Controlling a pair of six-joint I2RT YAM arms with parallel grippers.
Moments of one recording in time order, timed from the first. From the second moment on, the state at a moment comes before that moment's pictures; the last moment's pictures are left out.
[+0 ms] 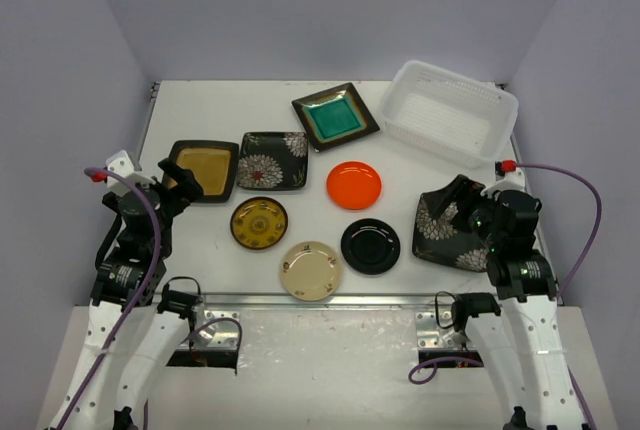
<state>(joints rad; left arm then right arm) -0.16 0.50 0.76 -0.58 -0.49 -0.50 0.03 0.50 0.60 -0.51 -0.15 0.47</state>
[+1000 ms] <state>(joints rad) -0.16 0.51 0.75 -0.56 -0.40 -0.48 0.44 1.83 1.20 0.00 0.27 1.15</state>
